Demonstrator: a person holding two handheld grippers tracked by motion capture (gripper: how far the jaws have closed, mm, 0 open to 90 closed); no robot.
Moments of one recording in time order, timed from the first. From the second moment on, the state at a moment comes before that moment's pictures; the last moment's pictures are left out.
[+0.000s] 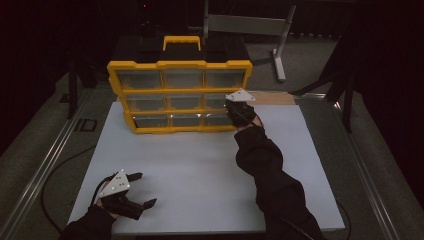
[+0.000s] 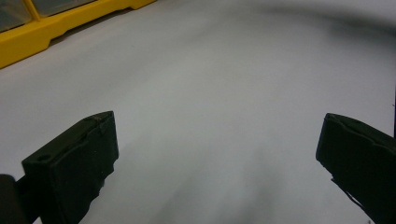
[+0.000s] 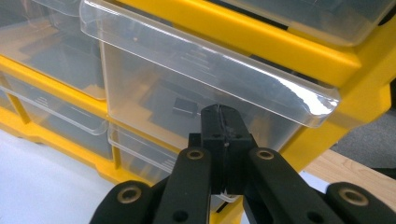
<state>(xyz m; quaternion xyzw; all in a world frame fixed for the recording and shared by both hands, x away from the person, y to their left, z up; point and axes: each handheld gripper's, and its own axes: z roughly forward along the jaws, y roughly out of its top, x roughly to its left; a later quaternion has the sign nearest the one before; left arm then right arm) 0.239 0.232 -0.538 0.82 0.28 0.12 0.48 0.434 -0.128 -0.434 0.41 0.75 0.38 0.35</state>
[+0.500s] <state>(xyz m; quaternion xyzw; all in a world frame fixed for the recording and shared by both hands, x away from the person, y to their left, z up) 0.239 0.232 -0.539 0.82 0.28 0.12 0.48 0.441 -0.126 -0.434 0.41 0.75 0.37 0.35</state>
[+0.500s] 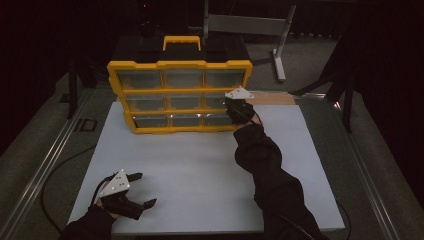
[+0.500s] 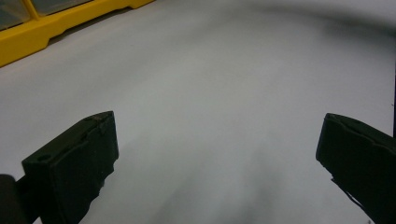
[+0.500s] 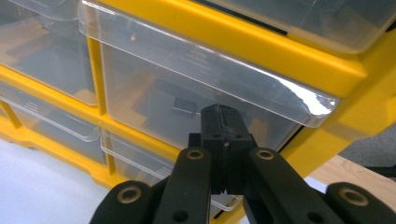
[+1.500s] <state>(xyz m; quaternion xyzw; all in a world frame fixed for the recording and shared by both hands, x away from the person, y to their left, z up) 0.239 0.232 -0.539 0.82 0.28 0.12 0.48 0.437 -0.123 -0.432 0.41 0.76 0.36 0.35</state>
